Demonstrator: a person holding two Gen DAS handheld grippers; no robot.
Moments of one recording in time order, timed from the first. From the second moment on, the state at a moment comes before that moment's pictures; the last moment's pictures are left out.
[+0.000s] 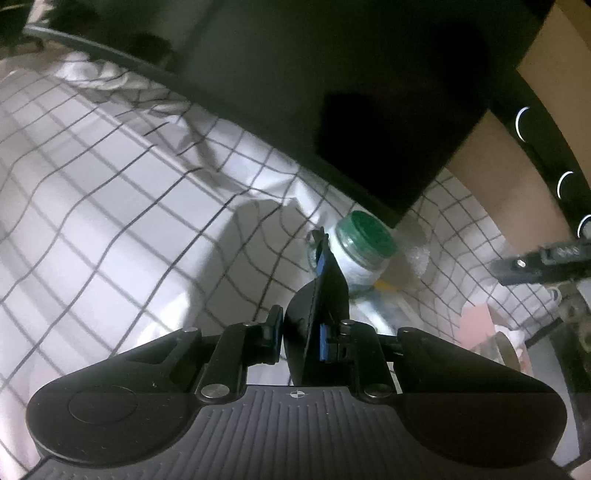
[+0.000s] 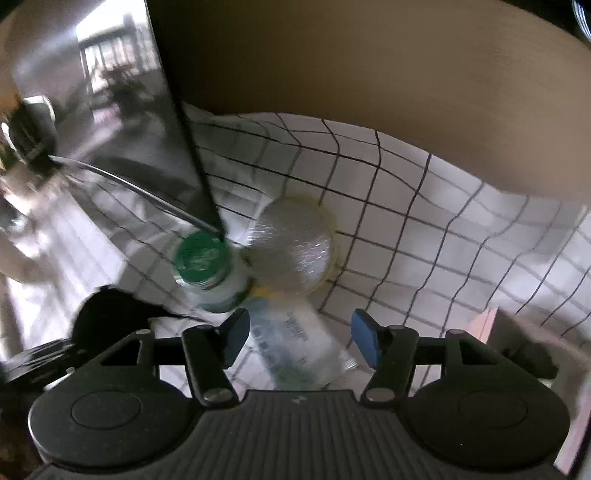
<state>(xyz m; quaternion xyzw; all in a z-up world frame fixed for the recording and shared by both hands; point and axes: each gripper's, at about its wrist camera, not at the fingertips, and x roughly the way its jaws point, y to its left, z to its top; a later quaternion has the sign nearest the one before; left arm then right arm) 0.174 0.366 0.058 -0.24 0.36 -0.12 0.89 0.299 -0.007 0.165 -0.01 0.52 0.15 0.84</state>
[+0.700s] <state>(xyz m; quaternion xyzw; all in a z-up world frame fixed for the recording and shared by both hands) 0.140 0.345 0.045 -0.26 0.40 -0.10 0.87 0.413 0.002 0.093 0.02 0.55 0.22 0.80</state>
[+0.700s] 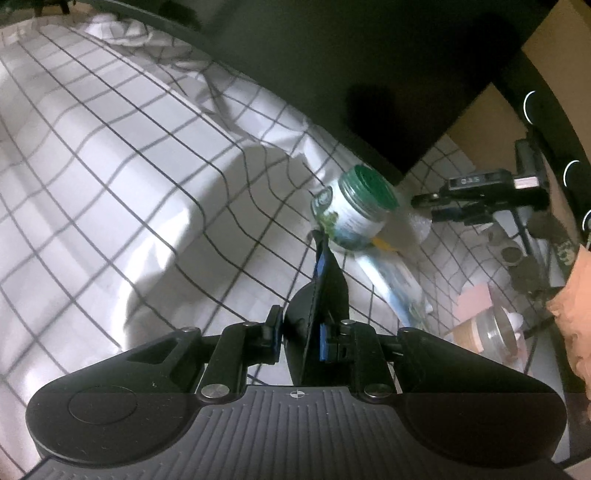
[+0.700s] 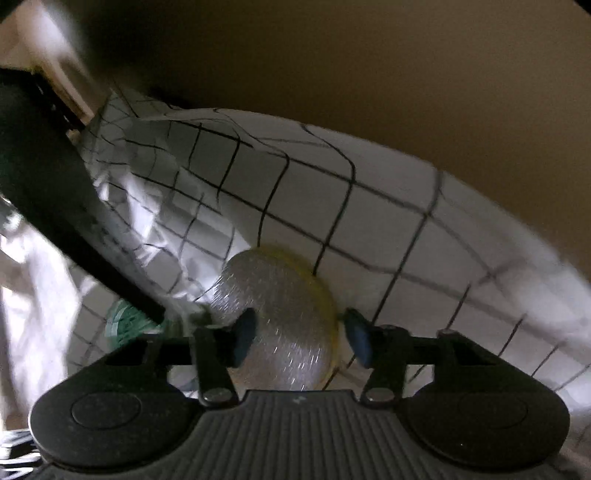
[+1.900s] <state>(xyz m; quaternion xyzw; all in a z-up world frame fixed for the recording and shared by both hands) 0.227 0.236 0.193 -0.14 0.29 -0.25 0.91 0.223 -0.161 0.246 0.06 0.39 0.08 0.91</state>
